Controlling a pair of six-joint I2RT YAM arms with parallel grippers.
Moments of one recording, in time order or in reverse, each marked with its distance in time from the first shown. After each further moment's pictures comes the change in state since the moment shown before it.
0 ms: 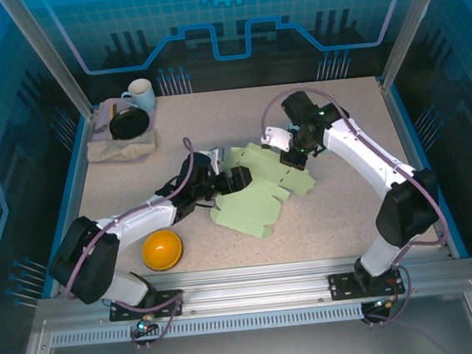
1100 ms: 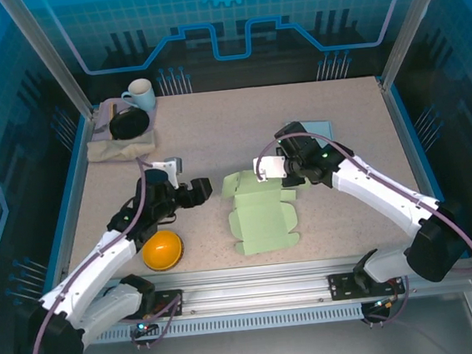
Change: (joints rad) left arm 0.150 -0.488 -0.158 -0.360 -0.164 0.228; right arm 0.200 -0.266 -0.351 0.357 0.276 -0.302
